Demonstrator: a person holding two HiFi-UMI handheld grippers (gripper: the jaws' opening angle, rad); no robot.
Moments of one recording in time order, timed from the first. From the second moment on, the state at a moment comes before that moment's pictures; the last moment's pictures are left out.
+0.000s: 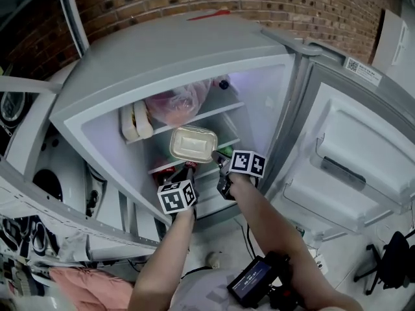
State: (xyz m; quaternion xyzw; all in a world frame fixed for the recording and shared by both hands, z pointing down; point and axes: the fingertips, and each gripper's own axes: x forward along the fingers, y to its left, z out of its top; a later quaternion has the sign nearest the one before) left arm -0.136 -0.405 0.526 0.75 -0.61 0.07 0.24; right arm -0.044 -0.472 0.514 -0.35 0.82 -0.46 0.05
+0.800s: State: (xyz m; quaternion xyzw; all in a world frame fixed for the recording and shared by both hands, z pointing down) left arm -0.114 -0.262 0.556 0.75 -0.61 0.06 0.23; right arm -0.017 -0.335 0.536 -0.31 0.83 -0.46 0.04
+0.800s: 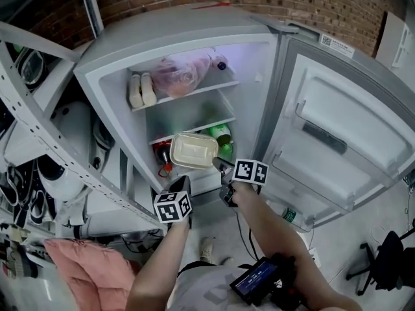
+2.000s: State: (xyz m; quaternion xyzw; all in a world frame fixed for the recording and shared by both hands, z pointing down) left arm -0.087 -0.129 0.601 0.86 -0.46 0.09 0.21; right arm 0.080 -0.160 0.601 -0.40 0.79 -0.47 0.06
